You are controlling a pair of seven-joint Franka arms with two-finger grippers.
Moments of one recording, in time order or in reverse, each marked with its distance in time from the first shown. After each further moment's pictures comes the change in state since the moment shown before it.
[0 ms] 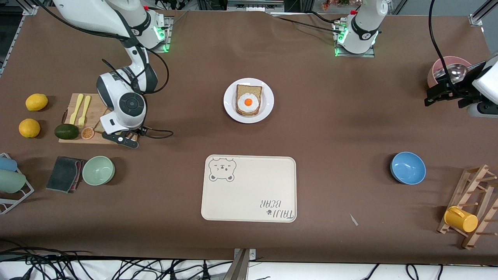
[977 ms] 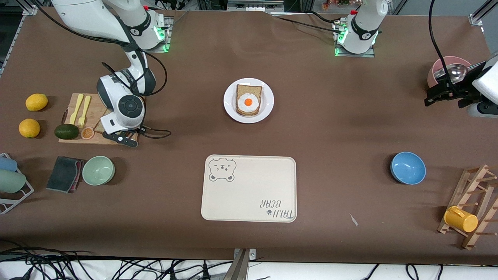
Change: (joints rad) left arm 0.000 0.000 0.000 0.000 0.000 0.000 0.000; right arm -0.014 0.037 -0.011 -0.024 -0.001 0.054 0.000
